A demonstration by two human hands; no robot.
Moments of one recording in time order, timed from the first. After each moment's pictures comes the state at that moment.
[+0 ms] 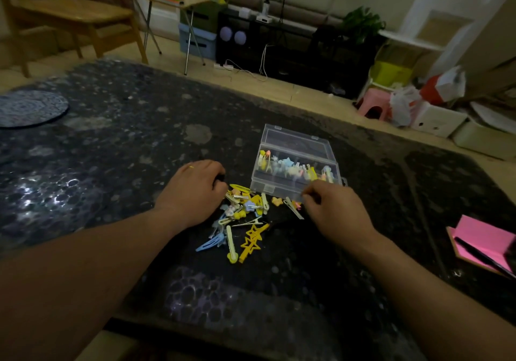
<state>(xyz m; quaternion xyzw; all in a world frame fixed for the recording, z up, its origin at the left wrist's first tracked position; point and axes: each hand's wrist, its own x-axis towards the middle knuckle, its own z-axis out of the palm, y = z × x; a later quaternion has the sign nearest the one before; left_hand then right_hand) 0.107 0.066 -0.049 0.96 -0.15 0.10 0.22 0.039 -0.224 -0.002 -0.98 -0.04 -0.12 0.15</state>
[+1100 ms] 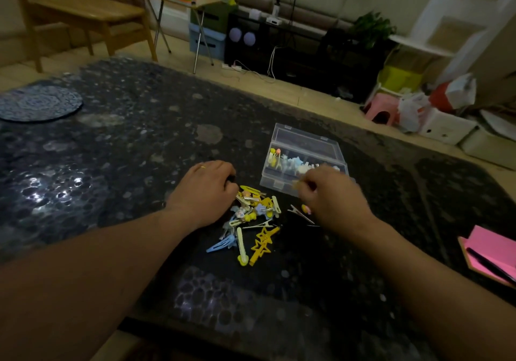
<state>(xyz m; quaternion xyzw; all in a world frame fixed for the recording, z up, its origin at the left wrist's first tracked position) 0.109 0.067 -0.054 0.96 -0.15 0.11 0.23 0.065 -0.199 0.016 -0.99 -0.10 -0.10 0.10</state>
